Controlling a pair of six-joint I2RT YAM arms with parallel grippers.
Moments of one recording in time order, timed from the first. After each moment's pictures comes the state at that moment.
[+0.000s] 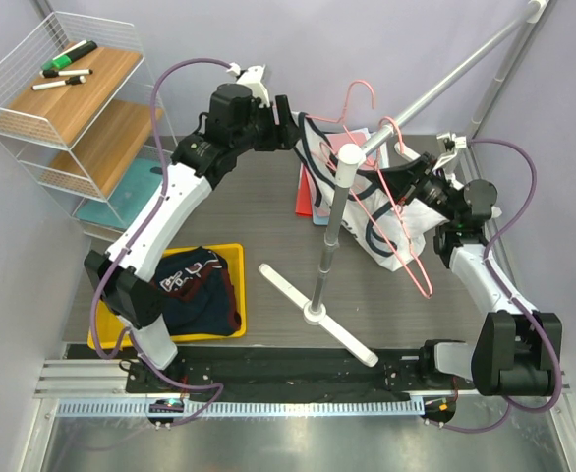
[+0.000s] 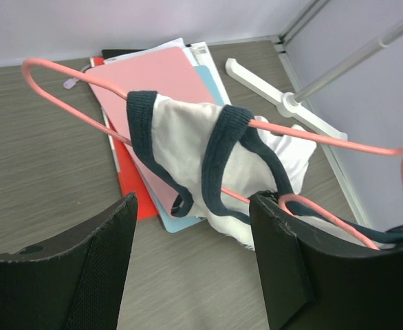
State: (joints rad) left arm -0.54 1.73 1.95 -0.53 0.06 -0.39; right arm -0.03 1.22 0.76 0.84 -0.94 0.79
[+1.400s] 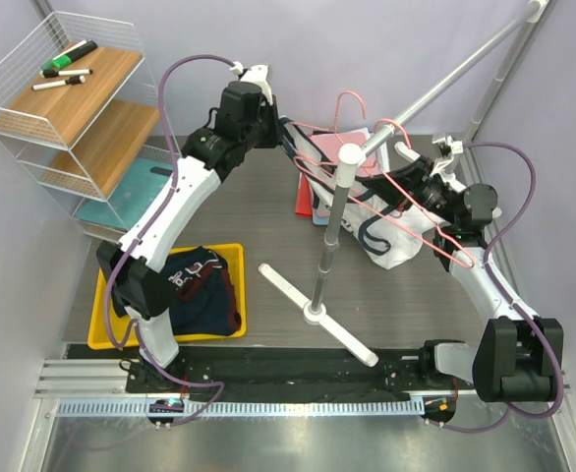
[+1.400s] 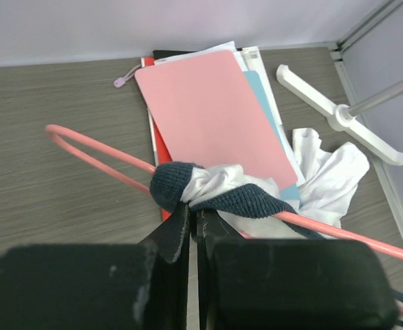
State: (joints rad) left arm -0.54 1.82 2.03 -0.58 -0.10 -0.36; right arm -0.01 1.21 0.75 0.91 -1.01 0.78
